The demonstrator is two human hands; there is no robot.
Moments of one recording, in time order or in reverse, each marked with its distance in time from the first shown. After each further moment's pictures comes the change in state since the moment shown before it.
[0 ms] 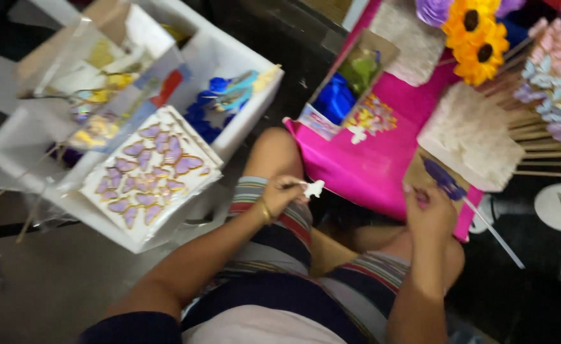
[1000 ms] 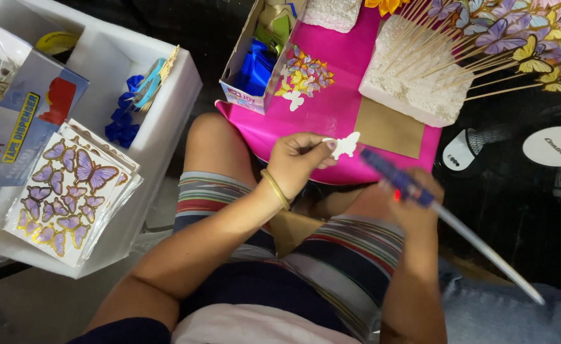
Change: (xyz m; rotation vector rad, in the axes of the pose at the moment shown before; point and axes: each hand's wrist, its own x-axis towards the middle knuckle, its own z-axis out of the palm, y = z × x) left_hand -0.026 0.097 0.227 0.217 -0.125 0.061; right_hand -0.039 0.102 -0.027 0.656 0.247 -0.326
